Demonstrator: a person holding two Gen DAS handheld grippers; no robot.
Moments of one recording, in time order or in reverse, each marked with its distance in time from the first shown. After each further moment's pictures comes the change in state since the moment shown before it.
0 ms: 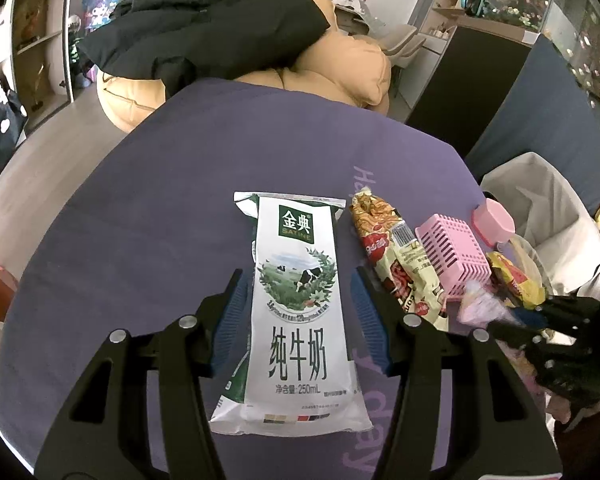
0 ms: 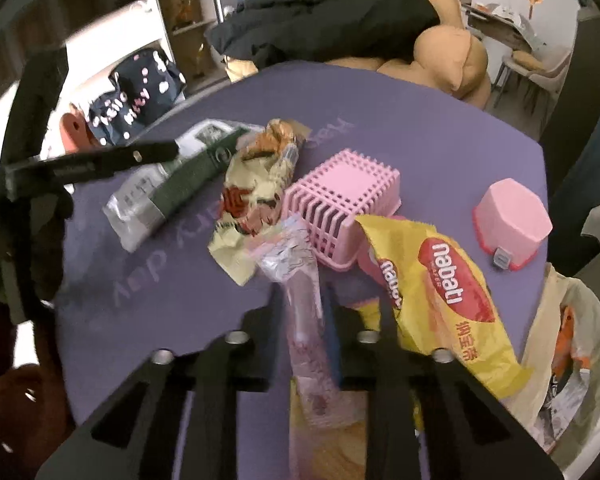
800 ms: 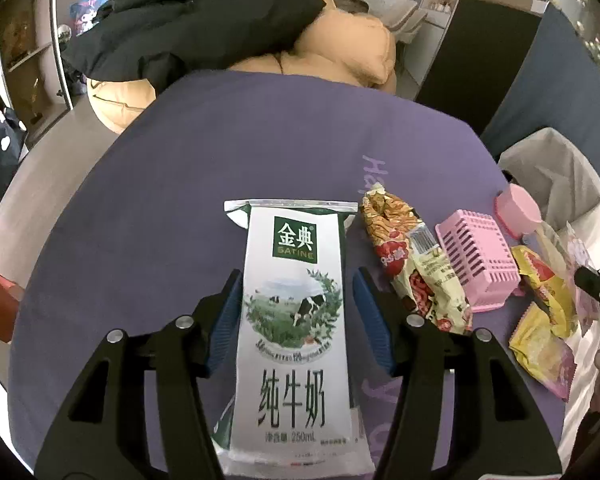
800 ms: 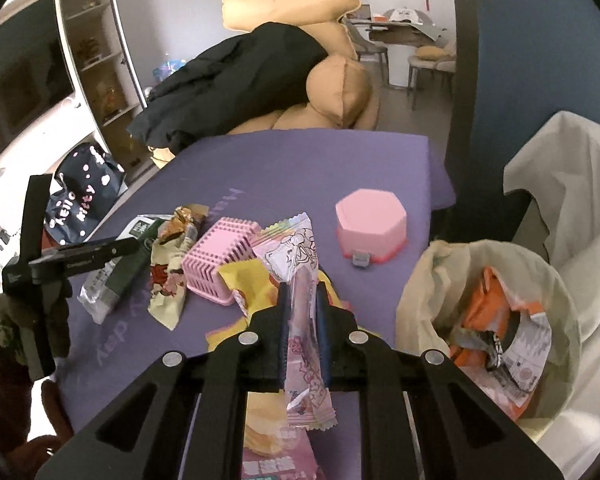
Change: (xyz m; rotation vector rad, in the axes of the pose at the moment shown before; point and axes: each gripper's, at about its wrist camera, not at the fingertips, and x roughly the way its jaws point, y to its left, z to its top) left arm 0.034 -0.012 0.018 0.072 0.081 0.060; right arm -0.056 -0.070 -0.025 0.297 -0.177 -0.134
